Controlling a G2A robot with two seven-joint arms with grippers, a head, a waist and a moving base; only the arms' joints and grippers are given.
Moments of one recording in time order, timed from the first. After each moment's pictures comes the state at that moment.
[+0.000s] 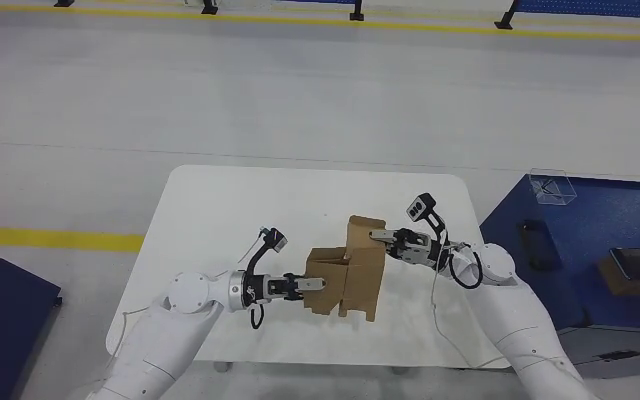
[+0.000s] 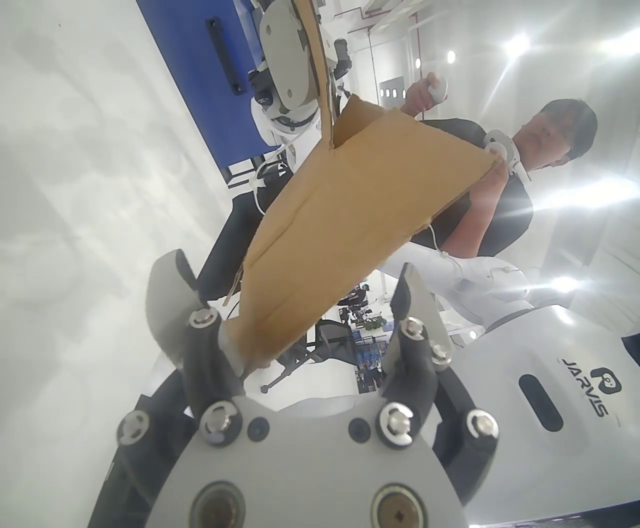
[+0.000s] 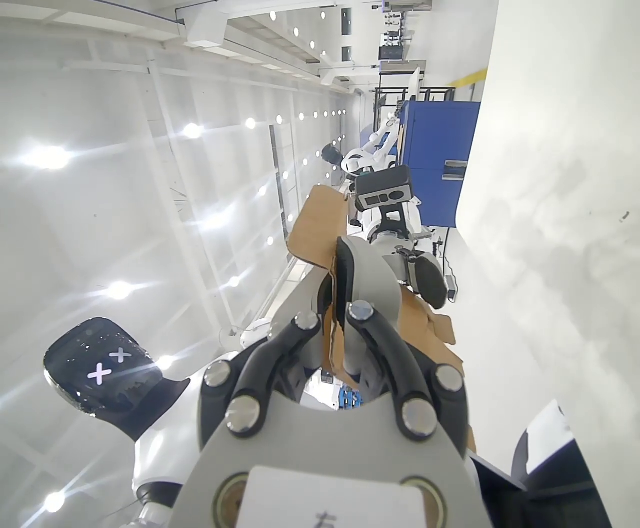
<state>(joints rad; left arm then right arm) 0.94 -1.21 -0.99 -1.23 -0.46 -0.47 -1.16 -0.90 -1.08 1.15 -1.08 0.79 -0.22 1.23</state>
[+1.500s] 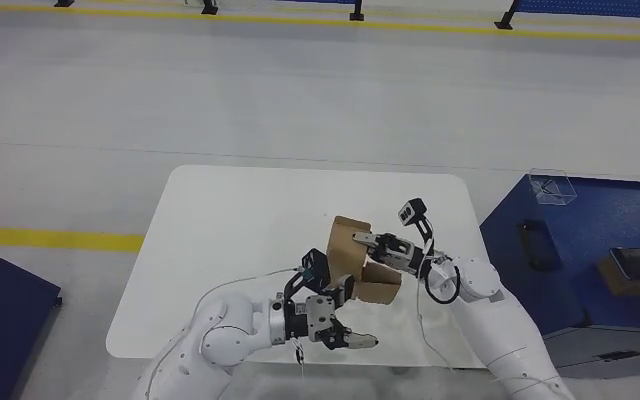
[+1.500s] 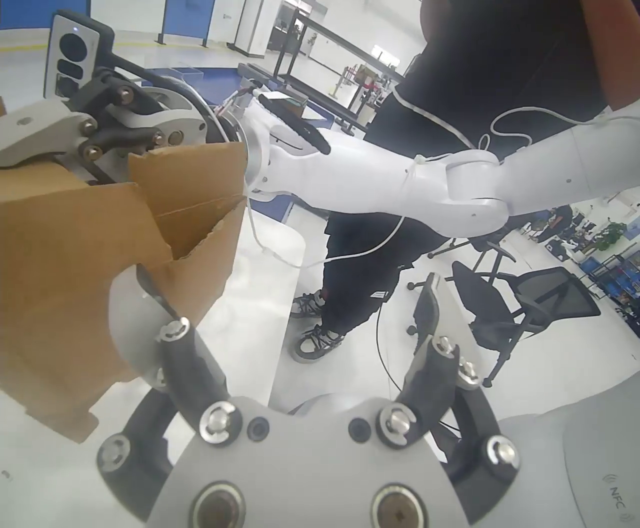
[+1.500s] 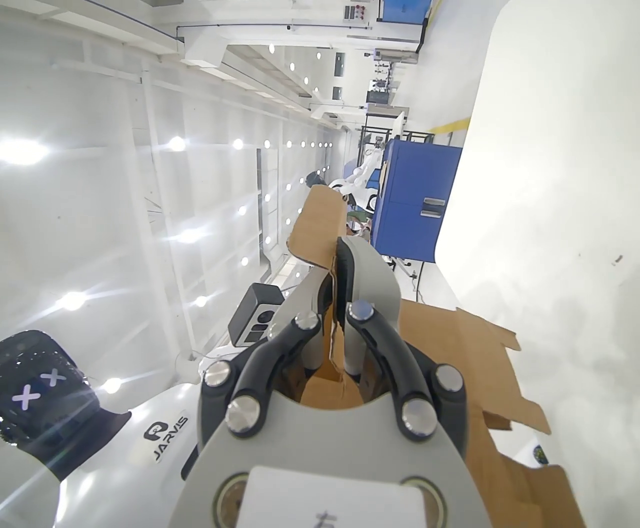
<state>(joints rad) 1.09 -1.21 -0.90 -1.66 0.50 -0.73 -0.49 -1.02 -1.10 1.15 -1.27 0.66 -0.27 0.98</state>
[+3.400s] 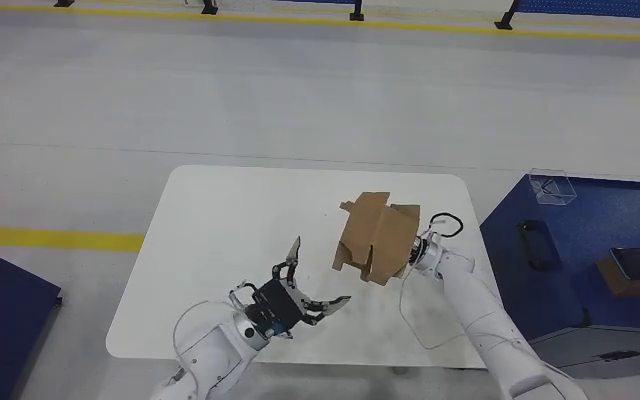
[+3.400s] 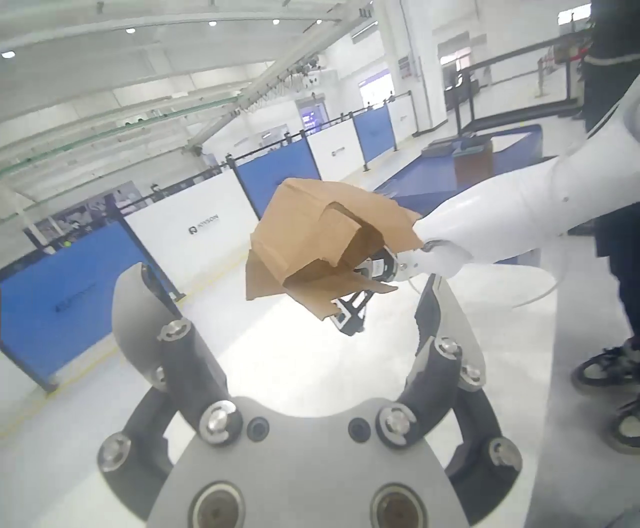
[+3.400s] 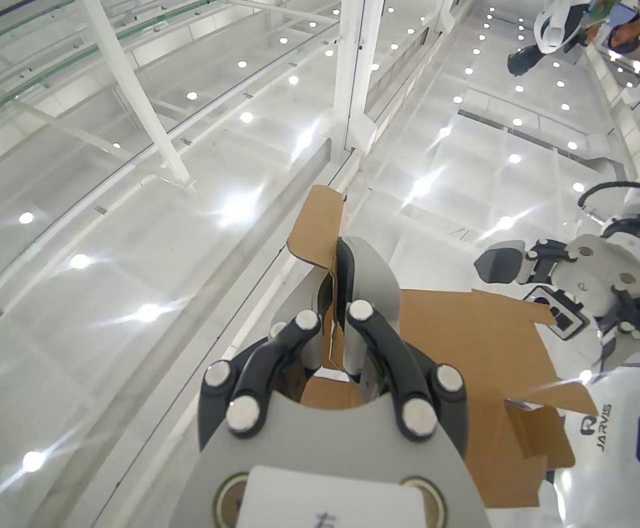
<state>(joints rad) 1.33 -1.19 -1.03 -1.84 1.69 -0.27 0.34 -0.77 -1.24 1.04 -0.73 1.56 0.80 1.00</state>
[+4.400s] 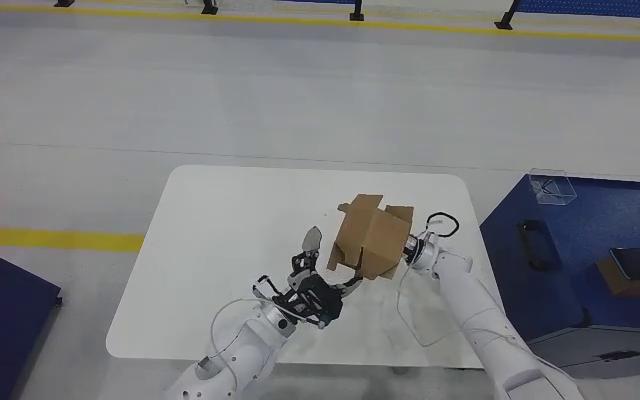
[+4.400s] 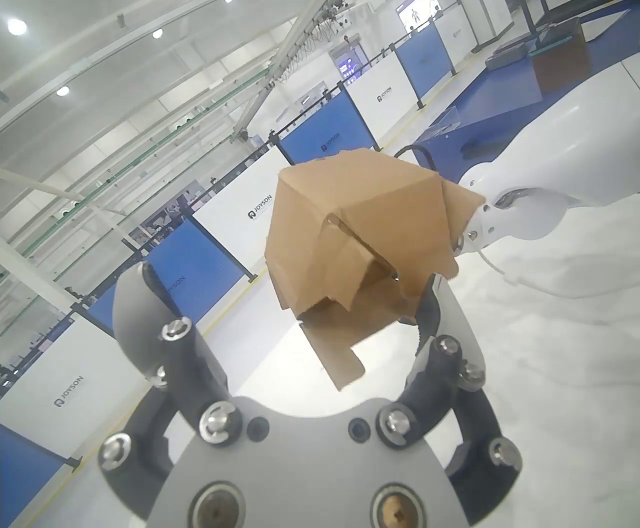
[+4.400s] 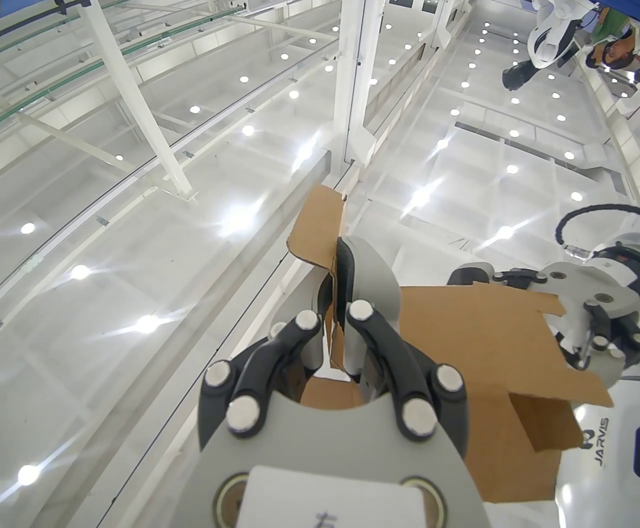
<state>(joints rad) 1.23 -1.25 -0.90 -1.75 1.89 -0.06 0.22 -0.75 -1.27 1.05 -0.65 1.50 0.78 1.02</state>
